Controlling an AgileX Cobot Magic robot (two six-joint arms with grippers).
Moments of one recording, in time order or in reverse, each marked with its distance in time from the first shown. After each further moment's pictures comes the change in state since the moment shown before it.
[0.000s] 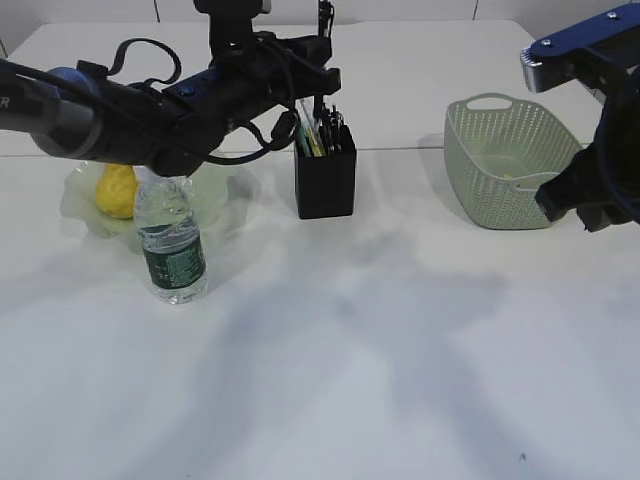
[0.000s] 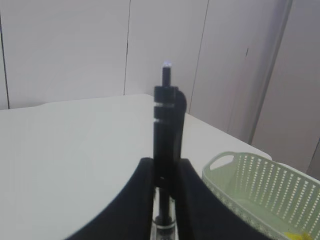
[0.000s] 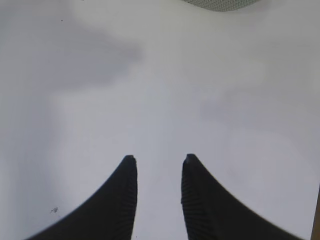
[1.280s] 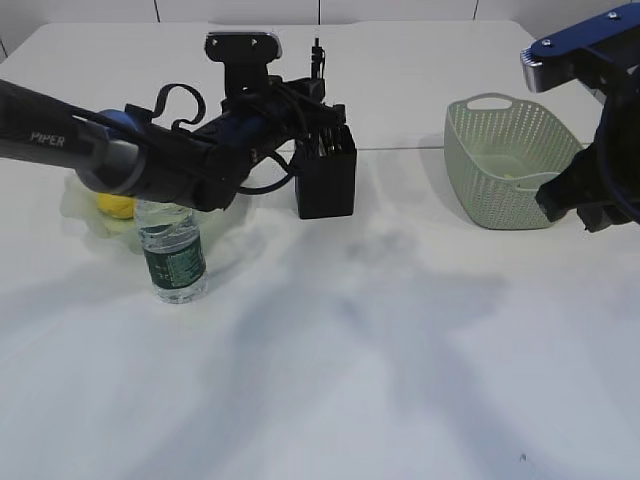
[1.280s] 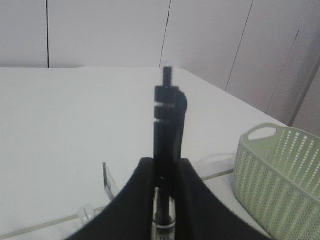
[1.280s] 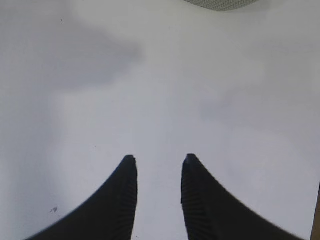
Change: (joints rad) left arm -0.044 0.088 0.000 -0.290 0.001 0.188; right arm 0.000 0.000 0.000 0.000 0.002 0.001
